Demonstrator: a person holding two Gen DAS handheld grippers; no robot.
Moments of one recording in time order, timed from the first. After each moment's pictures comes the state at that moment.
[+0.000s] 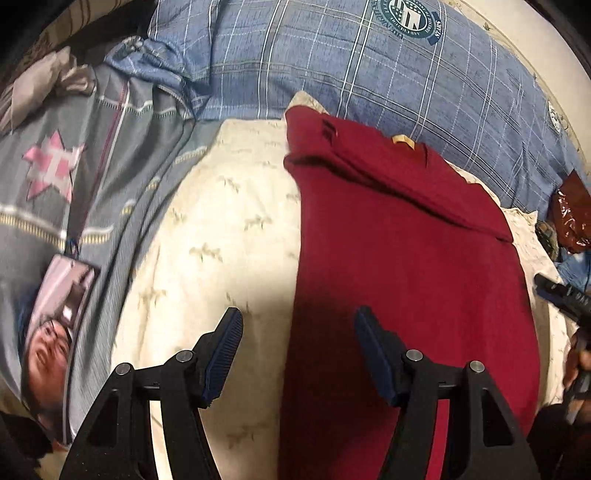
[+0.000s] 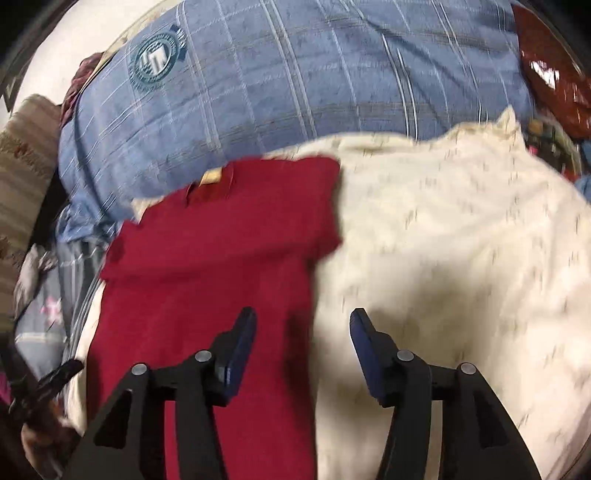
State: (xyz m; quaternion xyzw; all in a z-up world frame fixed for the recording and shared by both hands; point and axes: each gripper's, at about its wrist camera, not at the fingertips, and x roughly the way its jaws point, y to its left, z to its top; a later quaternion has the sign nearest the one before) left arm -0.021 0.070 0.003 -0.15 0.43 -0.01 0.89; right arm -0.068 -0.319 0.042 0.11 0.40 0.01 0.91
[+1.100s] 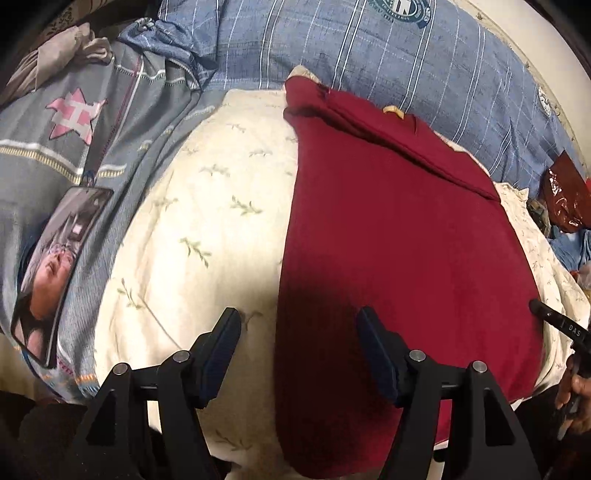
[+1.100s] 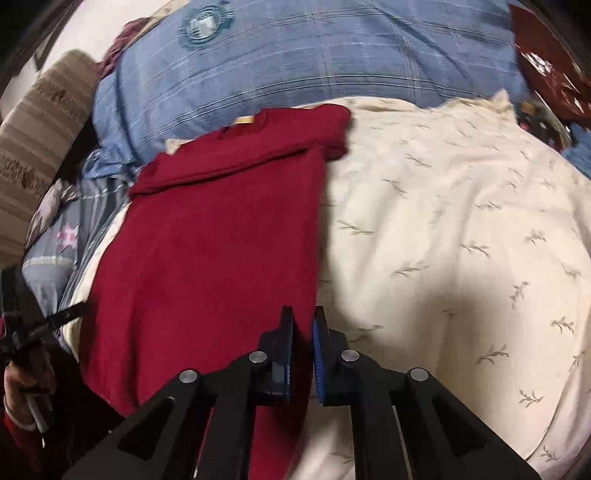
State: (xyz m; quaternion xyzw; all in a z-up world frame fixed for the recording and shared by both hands) left arm -0.077 0.063 -0.012 -0.14 0.45 -0.01 0.88; right arm -0.159 -0.309 0.009 0.07 0.42 0.04 0.91
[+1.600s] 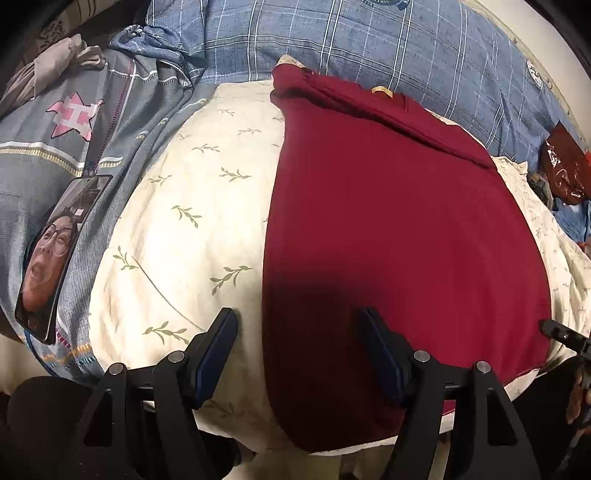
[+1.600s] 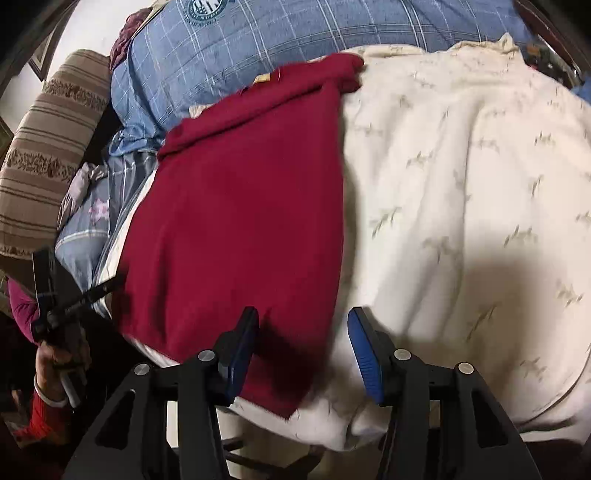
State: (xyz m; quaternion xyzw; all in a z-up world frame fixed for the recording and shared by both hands) left arm -0.098 0.049 -0.016 -0.10 0.46 -0.02 0.88; right arm -0.204 -0.316 -0.017 0.11 0.46 0.11 0.87
